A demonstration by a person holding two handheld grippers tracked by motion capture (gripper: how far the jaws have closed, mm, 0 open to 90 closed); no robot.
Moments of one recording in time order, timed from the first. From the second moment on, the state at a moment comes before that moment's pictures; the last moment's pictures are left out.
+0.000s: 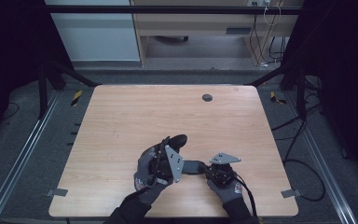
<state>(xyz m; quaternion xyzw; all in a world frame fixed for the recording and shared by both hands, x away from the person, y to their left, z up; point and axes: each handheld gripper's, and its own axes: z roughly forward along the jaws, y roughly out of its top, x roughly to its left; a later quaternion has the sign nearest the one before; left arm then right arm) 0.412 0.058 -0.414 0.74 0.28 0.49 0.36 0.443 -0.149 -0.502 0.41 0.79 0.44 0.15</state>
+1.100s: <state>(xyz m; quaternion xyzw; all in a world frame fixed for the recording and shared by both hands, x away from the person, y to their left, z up) 0.411 0.041 -0.430 0.76 0.23 0.51 0.33 0.443 -0.150 -0.502 0.41 0.79 0.44 0.15</state>
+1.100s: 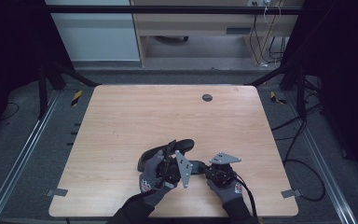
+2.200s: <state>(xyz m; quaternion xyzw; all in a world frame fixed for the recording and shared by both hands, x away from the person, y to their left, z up) 0.411 0.027 -0.451 0.79 0.18 0.50 0.30 0.442 -0.149 -0.502 0.41 0.79 0.44 0.15</state>
